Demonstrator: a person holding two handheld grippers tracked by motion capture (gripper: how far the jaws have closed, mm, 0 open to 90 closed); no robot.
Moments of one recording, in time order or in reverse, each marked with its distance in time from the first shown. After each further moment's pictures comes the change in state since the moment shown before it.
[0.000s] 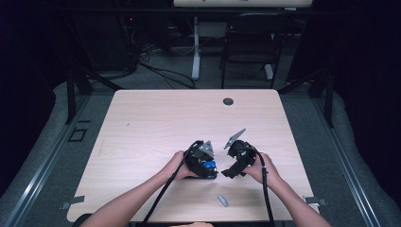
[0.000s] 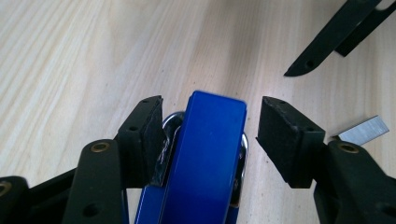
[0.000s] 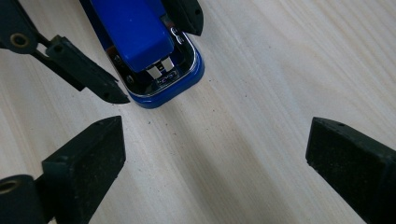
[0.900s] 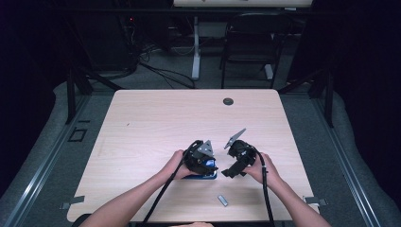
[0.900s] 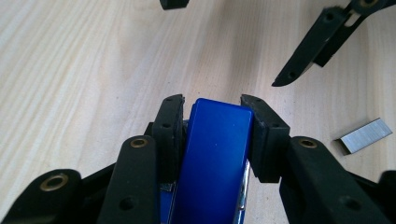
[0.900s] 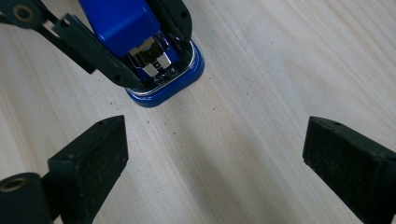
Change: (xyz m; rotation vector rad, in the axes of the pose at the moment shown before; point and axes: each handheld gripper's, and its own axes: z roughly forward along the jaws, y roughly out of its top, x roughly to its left) left arm -0.001 0.000 -0.008 -0.036 0.037 0.046; right arm -0.002 -0.002 0.005 -0.015 0.025 0.033
